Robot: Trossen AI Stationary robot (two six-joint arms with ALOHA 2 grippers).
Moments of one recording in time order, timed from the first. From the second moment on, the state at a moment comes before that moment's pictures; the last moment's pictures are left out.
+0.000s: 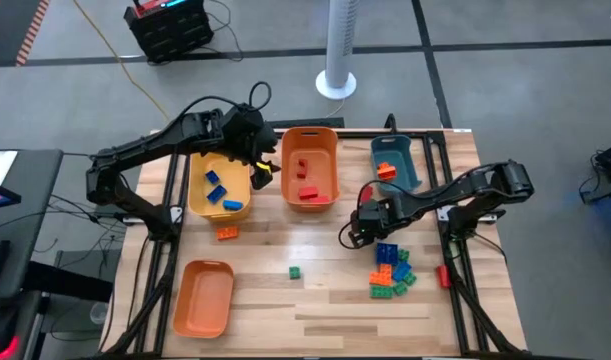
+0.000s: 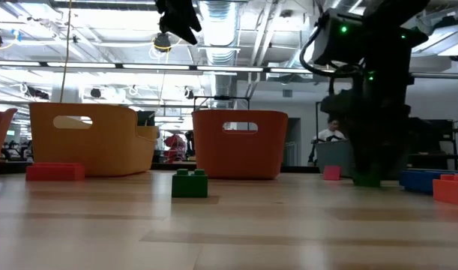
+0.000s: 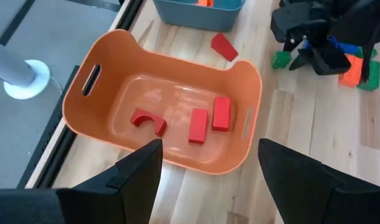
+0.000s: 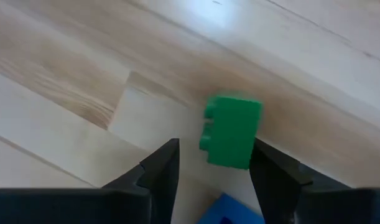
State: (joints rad) left arm 0.31 1.46 1.65 -0.99 -0.02 0.02; right arm 0.09 1.53 0.80 -0.64 0.06 1.19
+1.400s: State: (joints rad) left arm 0.26 1.46 1.65 -0.73 -0.05 -0.07; right arm -0.20 0.99 0.82 -0.79 -0.13 0.73
